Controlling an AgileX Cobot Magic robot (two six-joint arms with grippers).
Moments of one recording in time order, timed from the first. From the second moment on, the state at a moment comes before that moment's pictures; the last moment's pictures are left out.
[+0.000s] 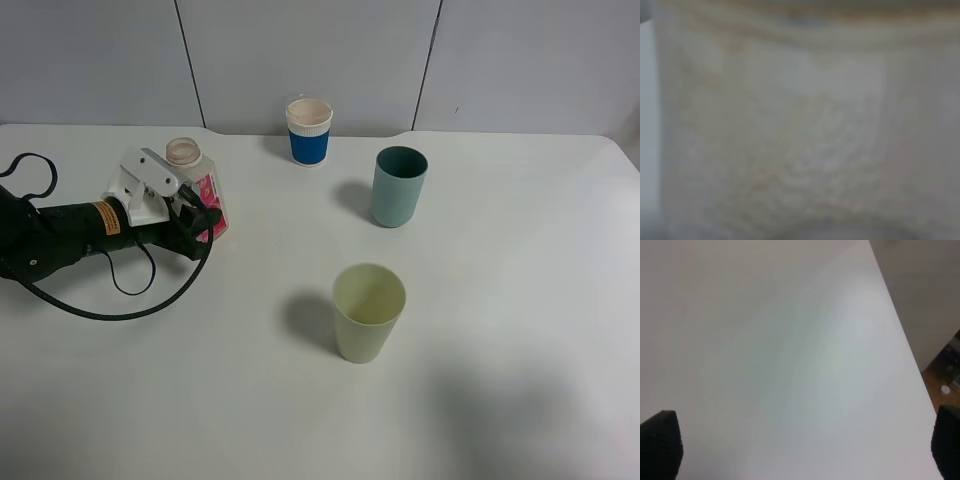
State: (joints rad) left arm -0.12 2.05 -0.62 0.63 -0.99 -0.12; right arm -0.05 0.00 -0.50 -0.08 1.06 0.02
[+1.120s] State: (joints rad) left arm -0.12 1.60 -0.23 0.47 -0.89 -0.21; right arm -0.05 0.00 -0.50 -0.08 1.06 0.02
